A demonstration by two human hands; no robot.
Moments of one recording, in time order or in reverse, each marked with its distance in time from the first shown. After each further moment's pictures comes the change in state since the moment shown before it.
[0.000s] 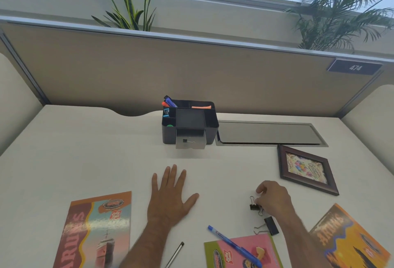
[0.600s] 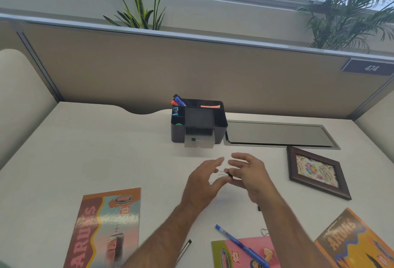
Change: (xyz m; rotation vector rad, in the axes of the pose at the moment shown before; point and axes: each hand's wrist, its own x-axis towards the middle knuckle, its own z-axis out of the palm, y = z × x) left_hand 0.029 0.064 -0.052 -0.842 0.203 0.128; right_hand -0.041 -0.119 -0.012 1.073 -0.244 -0.050
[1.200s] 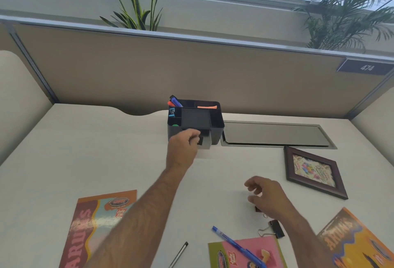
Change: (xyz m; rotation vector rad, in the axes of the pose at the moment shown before) left_hand 0.082 -0.002 -0.047 0.137 0.236 -0.161; right_hand 0.006 0.042 -0.084 -1.048 -0.070 -0.222
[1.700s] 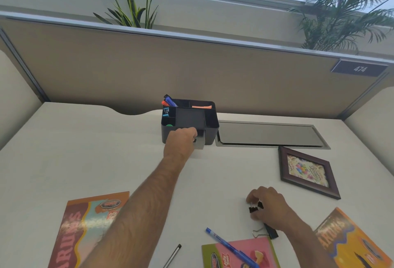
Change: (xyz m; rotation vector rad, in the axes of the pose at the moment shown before) left_hand 0.031 0.008 0.009 0.510 -0.400 -0.048; right_hand -0.002 0.030 0.000 -0.365 -0.152 -0.041
